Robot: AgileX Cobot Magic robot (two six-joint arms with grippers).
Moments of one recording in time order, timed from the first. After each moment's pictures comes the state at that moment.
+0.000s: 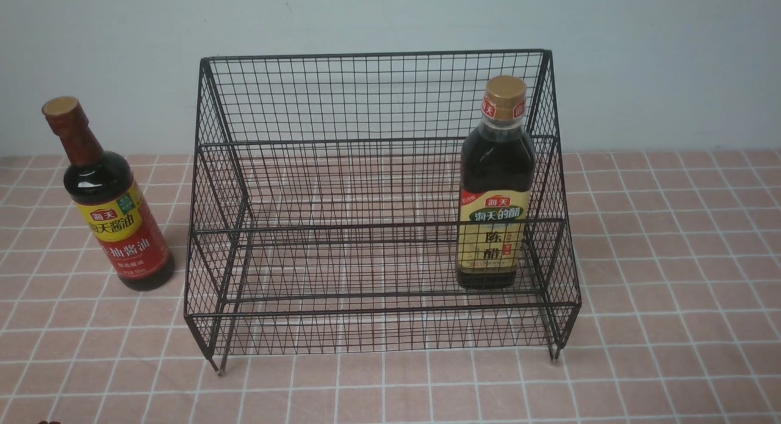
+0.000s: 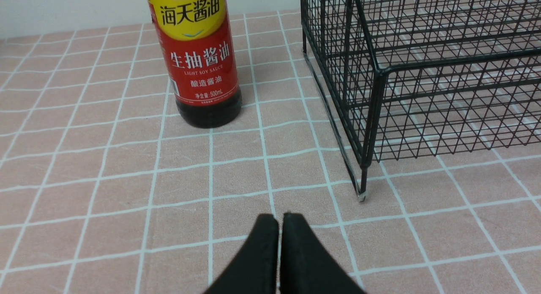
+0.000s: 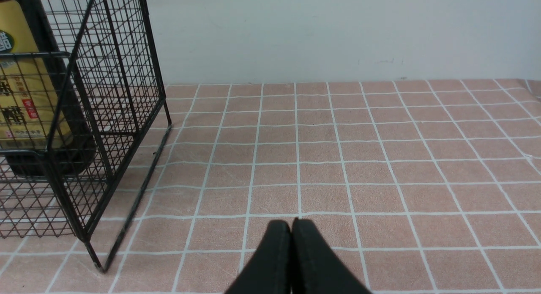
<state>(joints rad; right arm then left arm) 0.02 -0.01 0.02 0.03 0.36 0.04 -0.09 -0.01 0.02 0.01 0.39 0.03</state>
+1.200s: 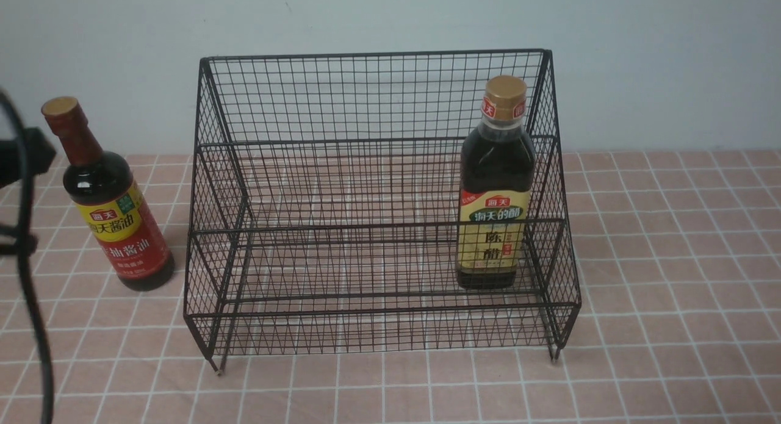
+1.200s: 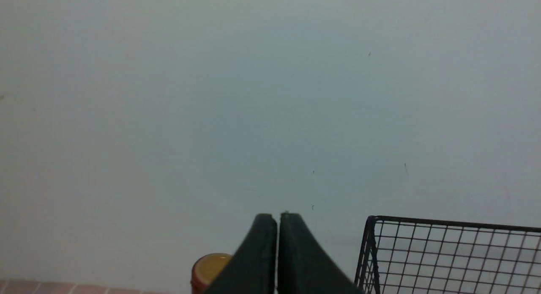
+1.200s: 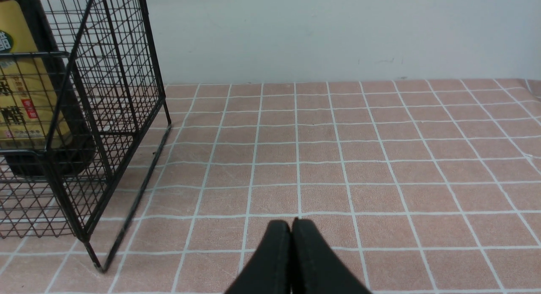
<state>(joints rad) 0.02 -0.01 0.02 0.03 0.36 0.04 -0.09 0.96 -0.58 -0.46 -0.37 0.34</state>
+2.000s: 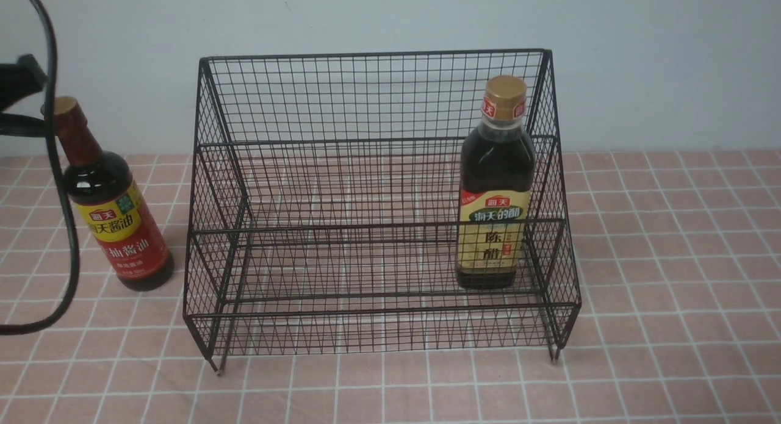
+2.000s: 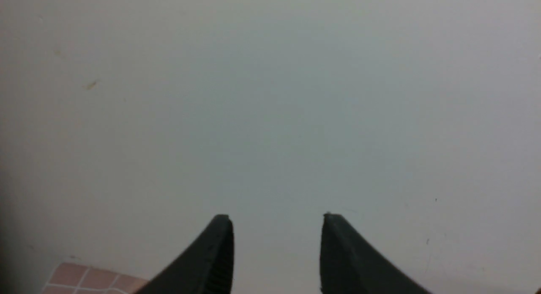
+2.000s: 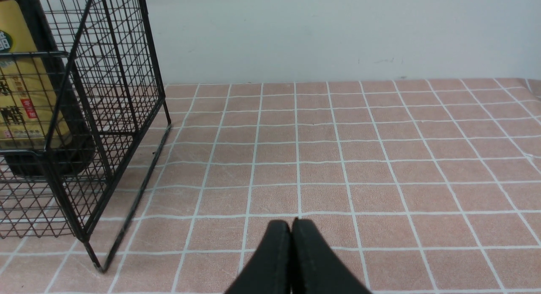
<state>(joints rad) 0.02 -0.01 0.02 0.03 0.36 0.04 0.05 1.24 -0.73 -0.49 -0.47 0.33</state>
